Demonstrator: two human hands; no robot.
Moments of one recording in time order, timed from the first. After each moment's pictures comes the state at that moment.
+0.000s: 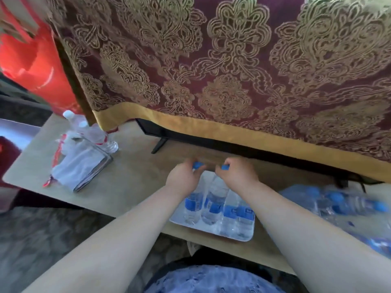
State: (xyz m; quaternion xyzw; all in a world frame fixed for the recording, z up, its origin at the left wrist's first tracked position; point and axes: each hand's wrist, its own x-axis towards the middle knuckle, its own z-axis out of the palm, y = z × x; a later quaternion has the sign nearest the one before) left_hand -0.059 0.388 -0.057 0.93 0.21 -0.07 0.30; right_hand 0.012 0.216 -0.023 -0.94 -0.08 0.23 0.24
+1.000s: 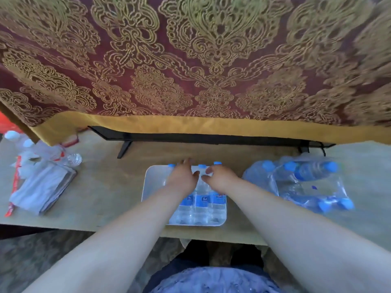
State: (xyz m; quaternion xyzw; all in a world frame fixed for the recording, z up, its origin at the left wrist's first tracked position) left_hand -0.034 0.280 -0.081 0.93 0.15 -0.22 0.26; right_hand -0.001 0.132 -0.062 -0.89 -0.06 0.39 0.23
